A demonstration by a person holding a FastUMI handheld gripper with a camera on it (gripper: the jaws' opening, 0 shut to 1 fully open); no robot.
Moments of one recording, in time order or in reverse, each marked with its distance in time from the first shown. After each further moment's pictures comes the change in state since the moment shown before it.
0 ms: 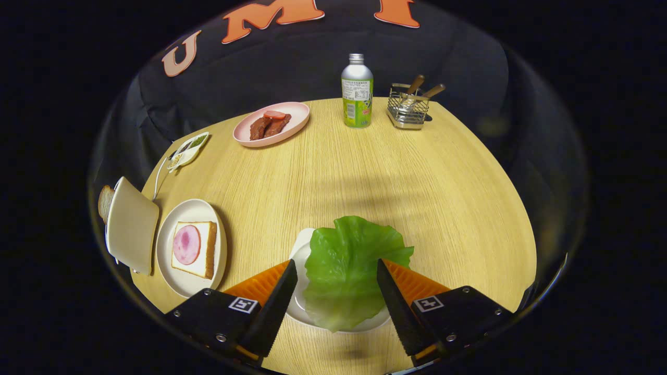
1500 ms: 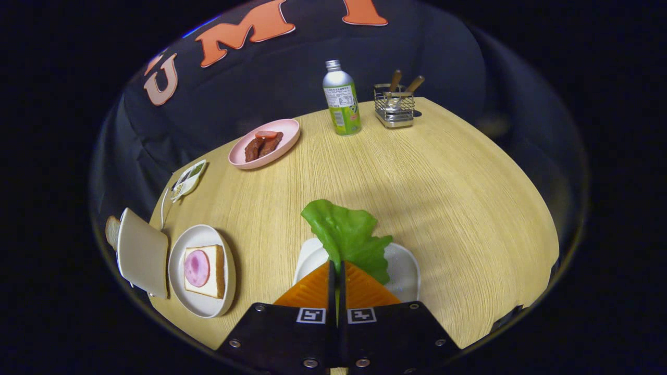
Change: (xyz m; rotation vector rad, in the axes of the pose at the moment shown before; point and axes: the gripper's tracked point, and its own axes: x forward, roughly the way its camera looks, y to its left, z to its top) arm -0.003 0.010 0.015 0.140 -0.137 0.053
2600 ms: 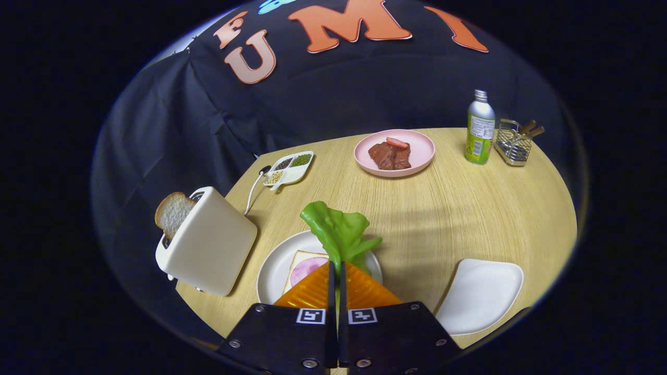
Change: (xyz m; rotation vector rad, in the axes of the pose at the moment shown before) arm -0.015 0.195 -0.007 -0.226 -0.002 0.345
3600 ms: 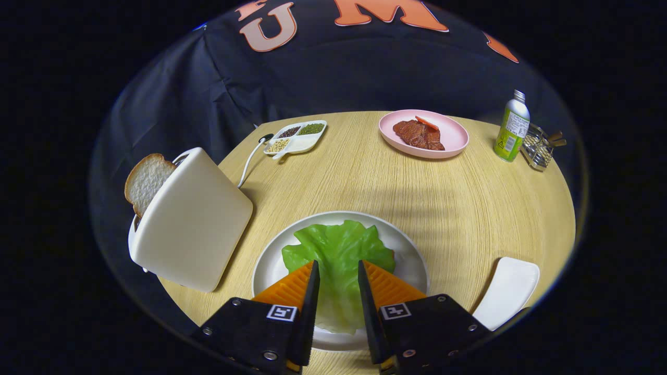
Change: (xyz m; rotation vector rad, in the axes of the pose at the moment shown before) arm 0.045 0.031 -0.021 -0.099 0.085 -0.046
